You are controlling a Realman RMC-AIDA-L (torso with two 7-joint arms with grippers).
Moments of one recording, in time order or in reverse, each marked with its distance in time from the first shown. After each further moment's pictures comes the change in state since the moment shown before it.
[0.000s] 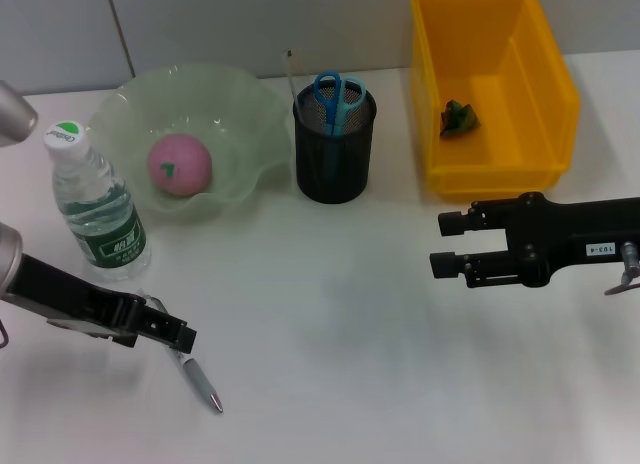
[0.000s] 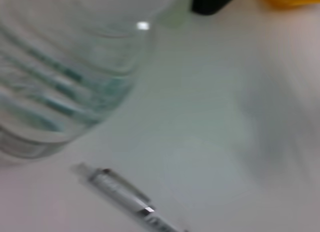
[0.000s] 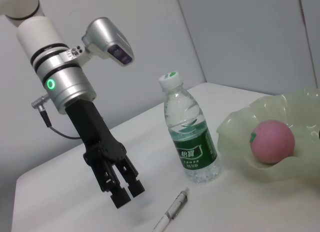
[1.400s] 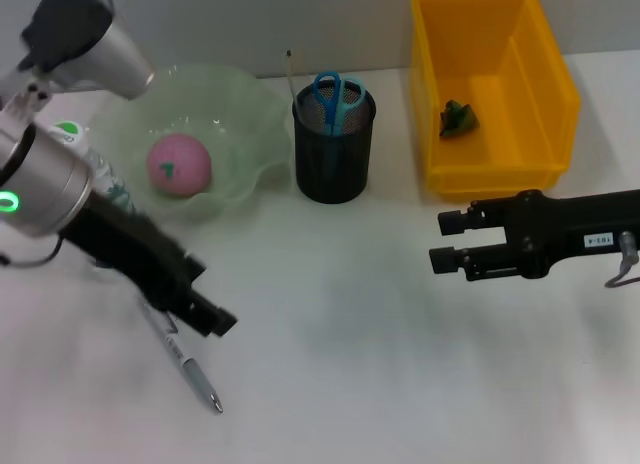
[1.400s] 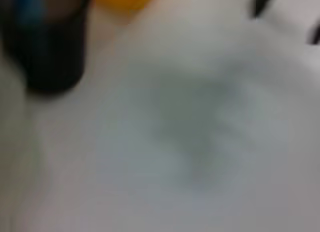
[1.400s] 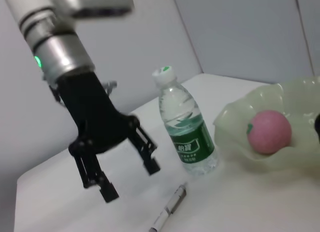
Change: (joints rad) left arm -0.218 -0.038 -0.012 0.003 0.084 0.104 0.495; right arm 0.028 -0.013 0.000 0.007 -0.030 0.003 0.073
